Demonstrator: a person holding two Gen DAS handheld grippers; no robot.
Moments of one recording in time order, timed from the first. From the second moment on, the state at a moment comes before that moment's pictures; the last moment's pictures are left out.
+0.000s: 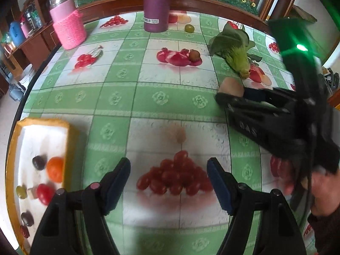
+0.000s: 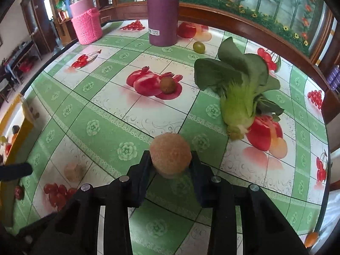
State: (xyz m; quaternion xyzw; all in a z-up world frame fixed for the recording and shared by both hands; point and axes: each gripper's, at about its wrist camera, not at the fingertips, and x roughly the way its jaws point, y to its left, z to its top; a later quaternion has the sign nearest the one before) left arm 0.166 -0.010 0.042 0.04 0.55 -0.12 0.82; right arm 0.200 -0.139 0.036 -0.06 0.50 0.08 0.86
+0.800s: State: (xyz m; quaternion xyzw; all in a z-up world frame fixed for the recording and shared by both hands) left arm 0.108 0.051 0.061 -0.05 0.51 -0.16 0.84; right arm 0.110 -0.132 0.067 -0.08 0.49 0.13 0.86
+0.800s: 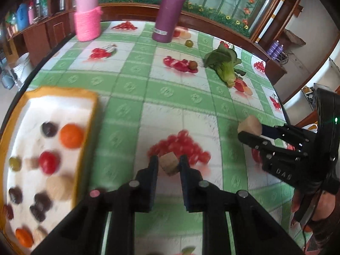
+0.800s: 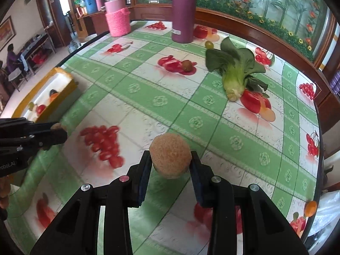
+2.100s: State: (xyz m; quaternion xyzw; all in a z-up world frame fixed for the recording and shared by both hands) left arm 0.050 0.277 0.030 -0.10 0.54 0.01 0.84; right arm 0.059 0.142 0.045 -0.18 0.52 0.34 0.76
